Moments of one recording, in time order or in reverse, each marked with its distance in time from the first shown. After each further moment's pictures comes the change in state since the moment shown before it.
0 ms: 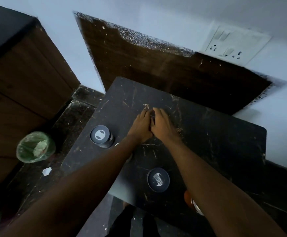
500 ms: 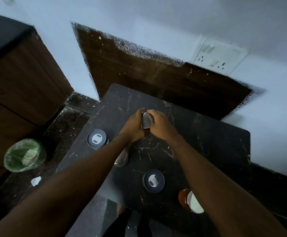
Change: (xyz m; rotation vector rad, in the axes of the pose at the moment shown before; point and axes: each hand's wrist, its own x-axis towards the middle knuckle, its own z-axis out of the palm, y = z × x) left_hand -0.002 0.002 -0.033 -0.162 0.031 0.014; right_hand -0.004 -0.010 -0.045 0.059 -0.124 0.009
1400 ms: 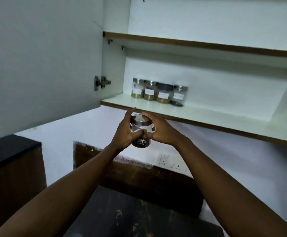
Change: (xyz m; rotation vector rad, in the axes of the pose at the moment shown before) left_hand 0.002 0.304 -0.247 -0.277 0.505 0.684; right_hand -0.083 -0.217 -0.364 -0.152 0.354 -0.590
